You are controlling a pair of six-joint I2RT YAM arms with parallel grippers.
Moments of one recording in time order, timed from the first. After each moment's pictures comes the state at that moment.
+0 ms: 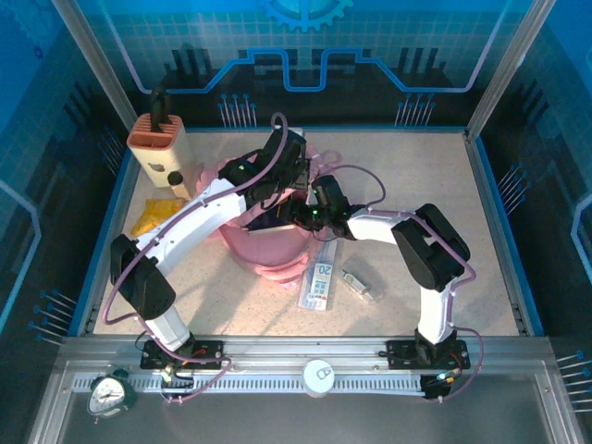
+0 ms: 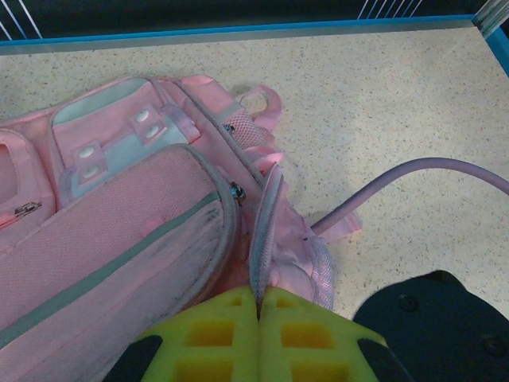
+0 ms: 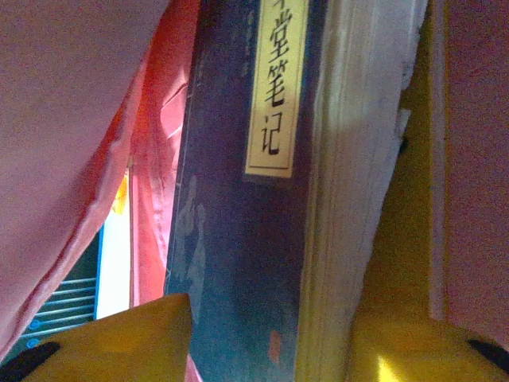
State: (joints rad) left arm -0.66 1.69 1.66 -0.69 -0.24 -0.46; right arm 0.61 1.92 1.10 0.19 -0.41 0.87
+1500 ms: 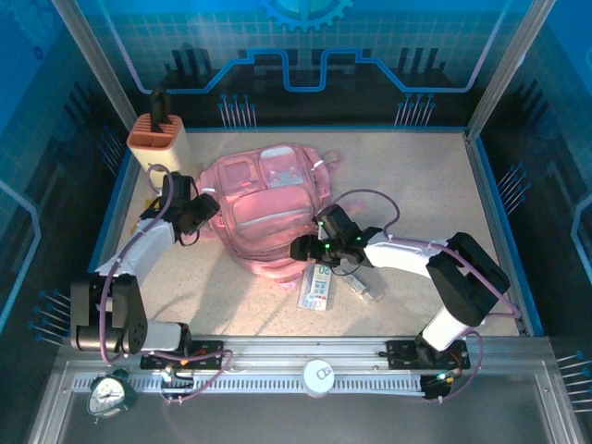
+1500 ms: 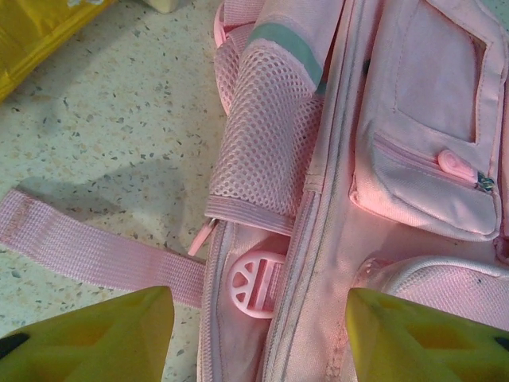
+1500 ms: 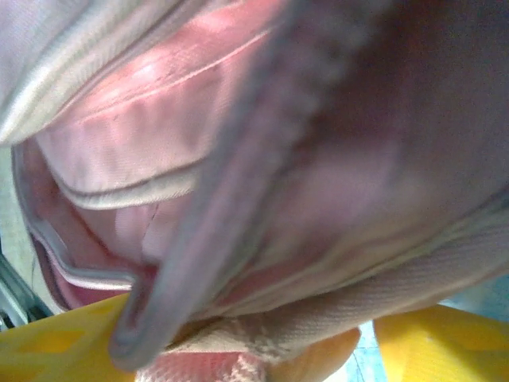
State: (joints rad) left arm 0.01 1.37 0.85 -0.39 0.05 -0.77; right arm 0.72 1.62 0.85 -0.13 -0.29 0.82
